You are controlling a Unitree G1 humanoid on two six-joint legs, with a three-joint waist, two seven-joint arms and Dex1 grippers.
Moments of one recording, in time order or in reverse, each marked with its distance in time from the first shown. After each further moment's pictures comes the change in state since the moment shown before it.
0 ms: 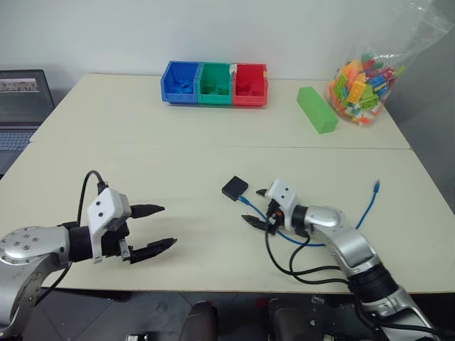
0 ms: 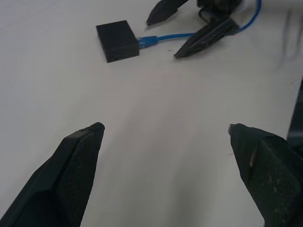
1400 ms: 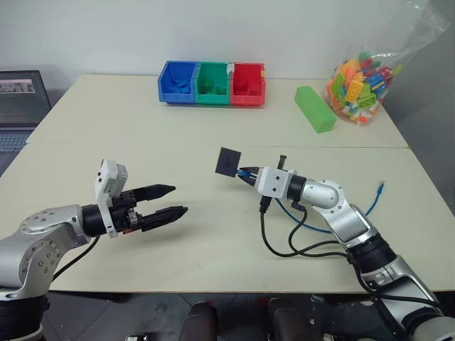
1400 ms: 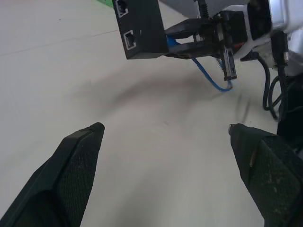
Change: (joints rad) left arm -0.329 -0.103 -0.029 0.199 -0.290 0.309 0.072; right arm -0.257 -0.120 0.045 0.101 -0.265 -0.690 0.037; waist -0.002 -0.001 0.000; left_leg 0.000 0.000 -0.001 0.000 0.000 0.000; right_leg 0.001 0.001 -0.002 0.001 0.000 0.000
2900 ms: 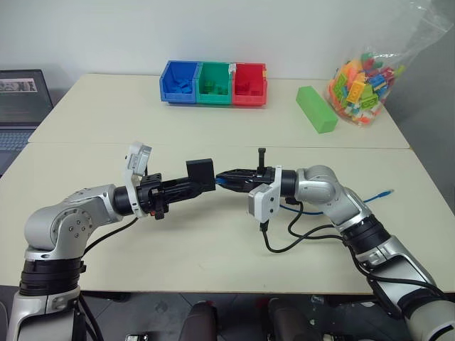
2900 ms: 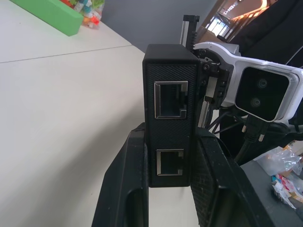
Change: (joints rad) left arm -0.220 -0.099 -0.124 0.128 -0.046 0.115 -0.058; right arm -0.104 0.015 0.036 0.120 -0.112 -0.372 0.032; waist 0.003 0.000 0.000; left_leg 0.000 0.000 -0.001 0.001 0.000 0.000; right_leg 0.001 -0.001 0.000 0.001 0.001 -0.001
